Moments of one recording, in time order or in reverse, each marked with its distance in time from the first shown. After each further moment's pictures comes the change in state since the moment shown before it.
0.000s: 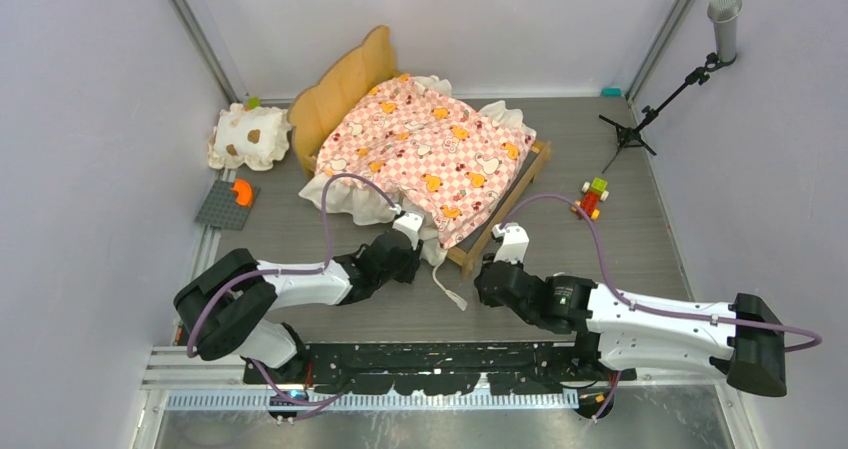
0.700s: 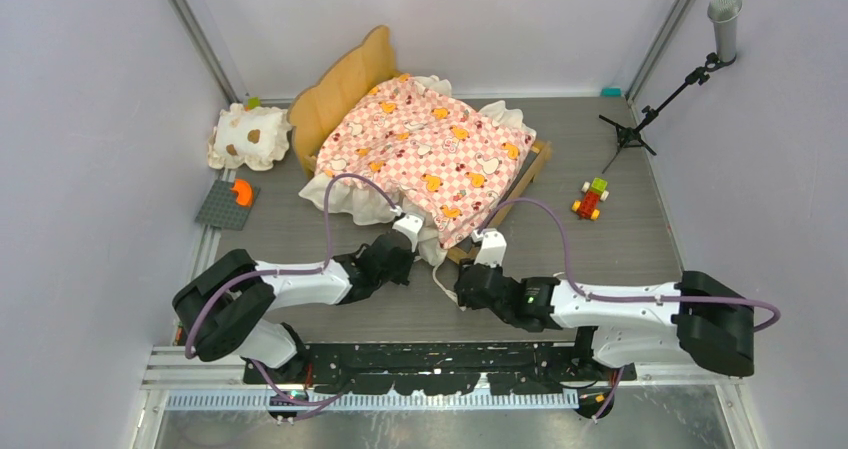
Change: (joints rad) left arm 0.000 -0.006 0.005 -0.063 -0.024 0.032; right arm 0.000 0.225 -0.041 0.241 -0.033 0.010
